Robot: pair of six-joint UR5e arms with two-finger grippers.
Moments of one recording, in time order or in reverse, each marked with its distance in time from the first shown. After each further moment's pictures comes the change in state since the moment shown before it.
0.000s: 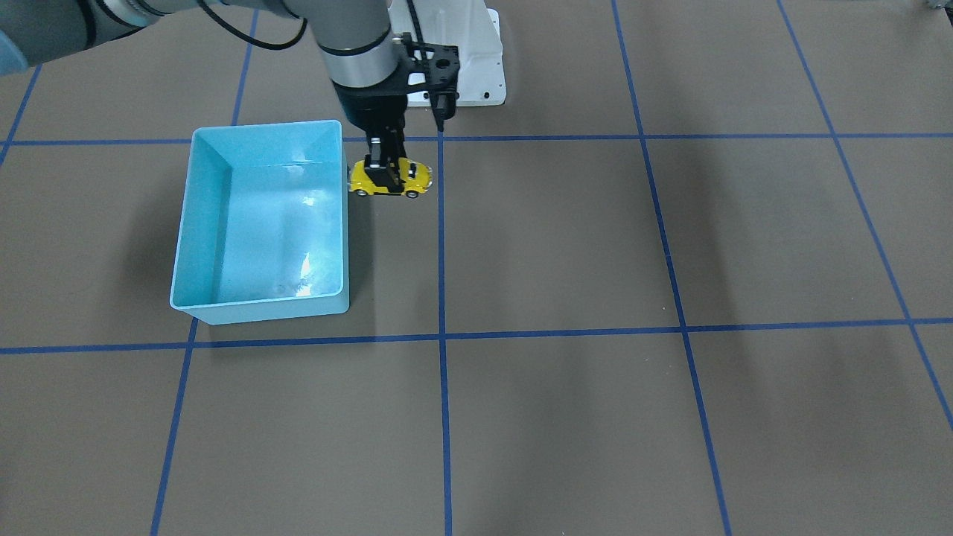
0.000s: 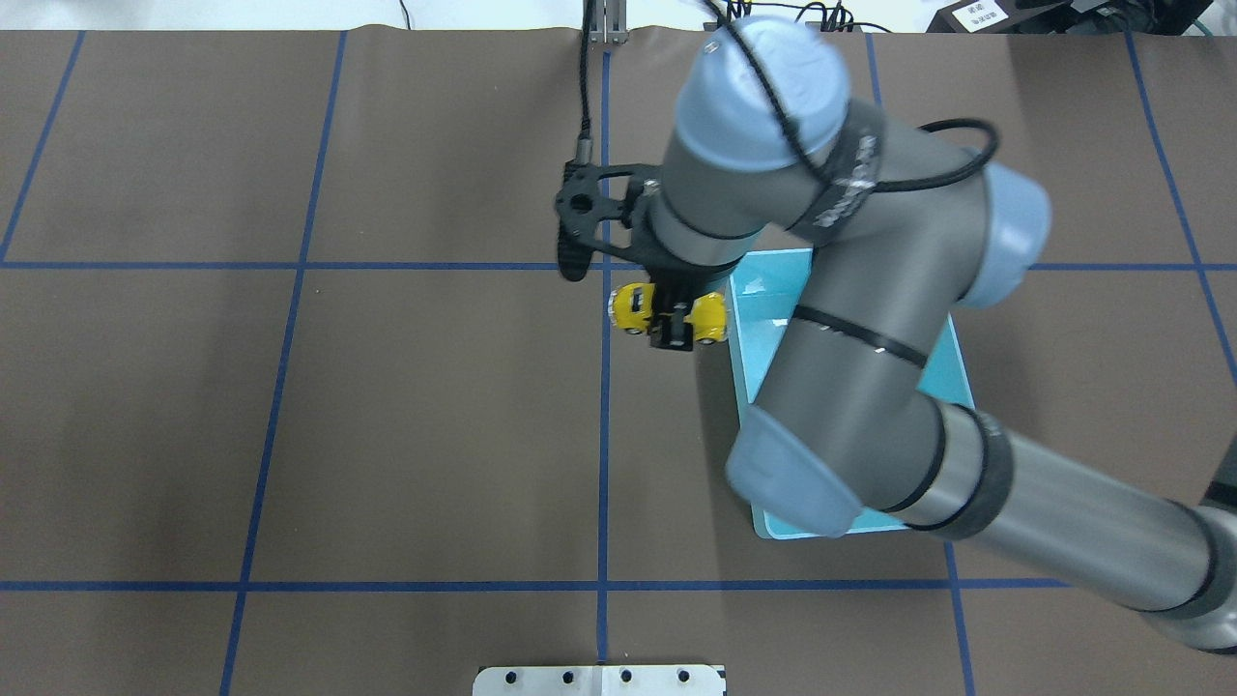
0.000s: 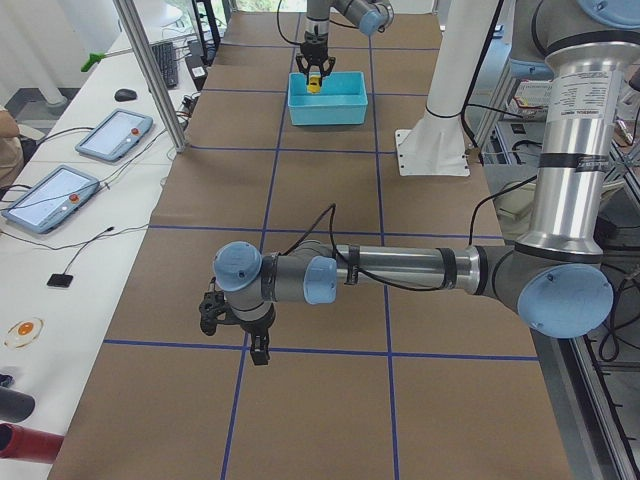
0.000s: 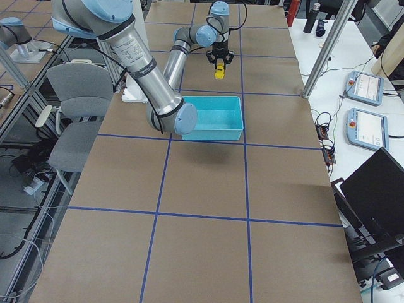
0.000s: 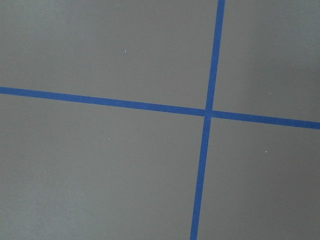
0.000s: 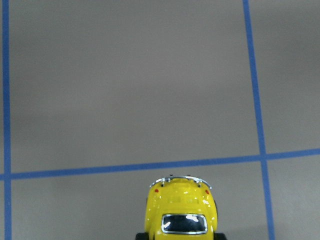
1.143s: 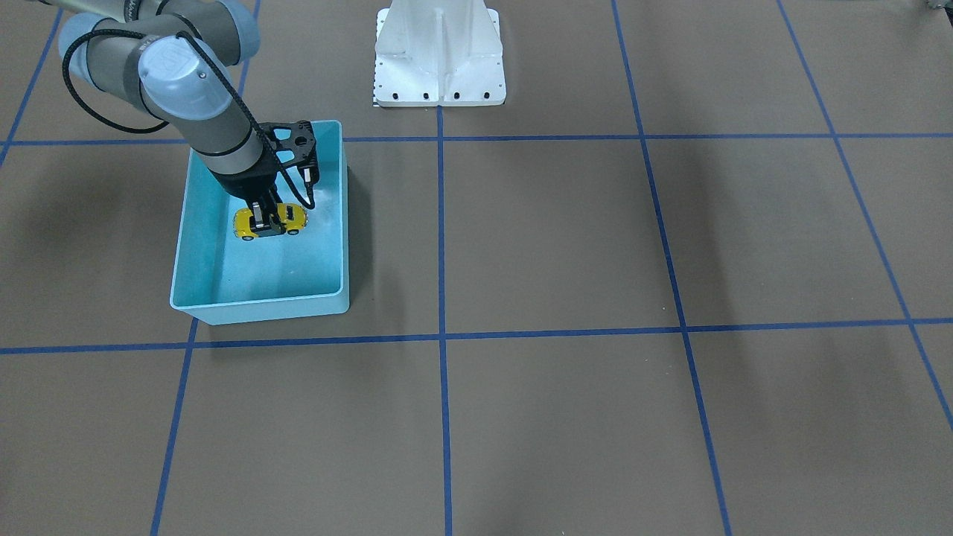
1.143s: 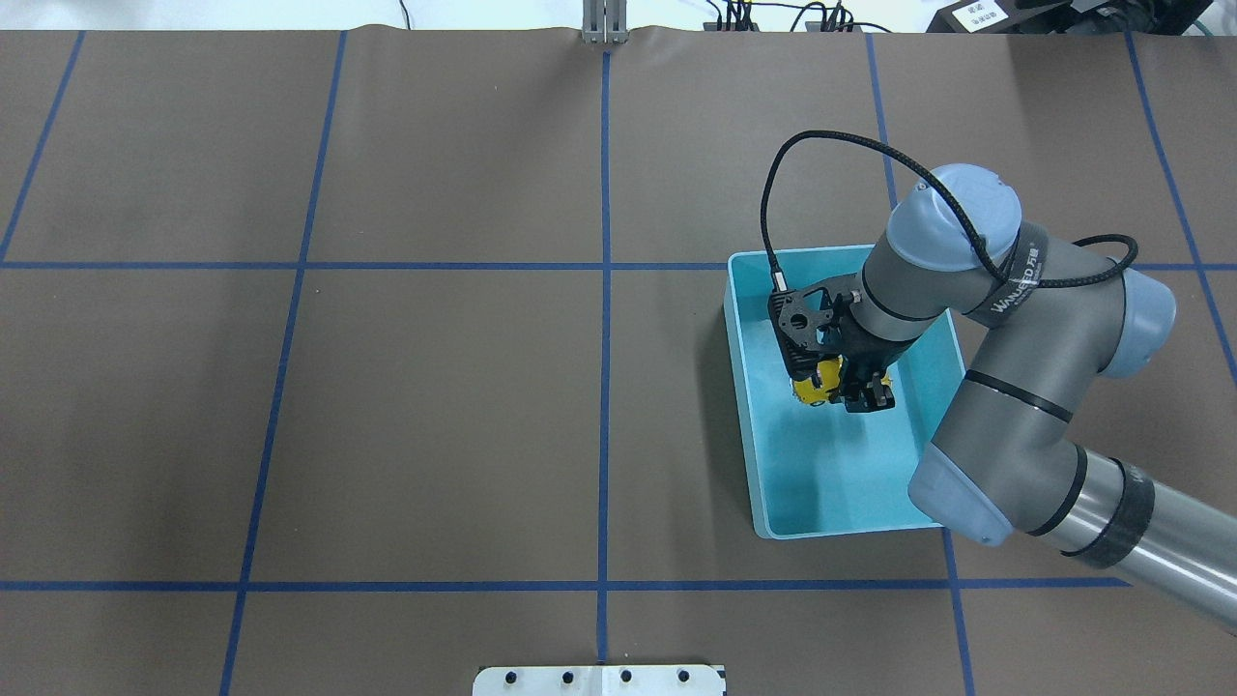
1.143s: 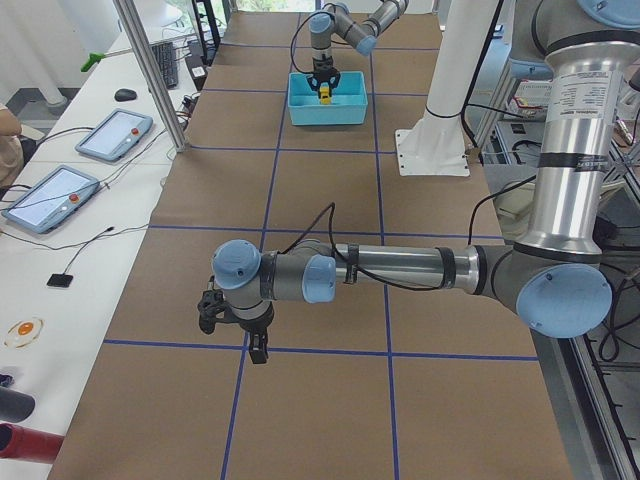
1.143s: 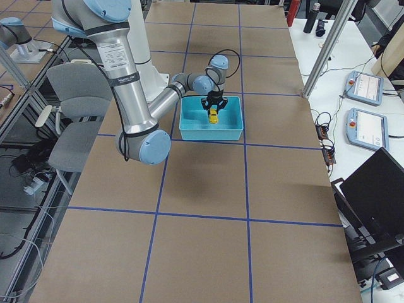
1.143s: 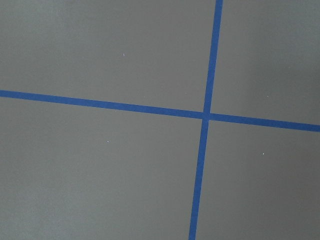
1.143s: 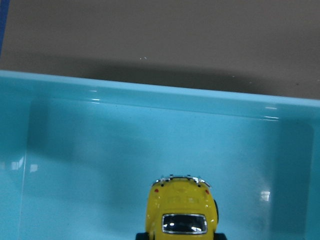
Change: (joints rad) left arm 0.000 -0.003 -0.001 -0.001 0.001 -0.001; right arm -0.058 -0.336 -0.122 0.300 0.030 -0.244
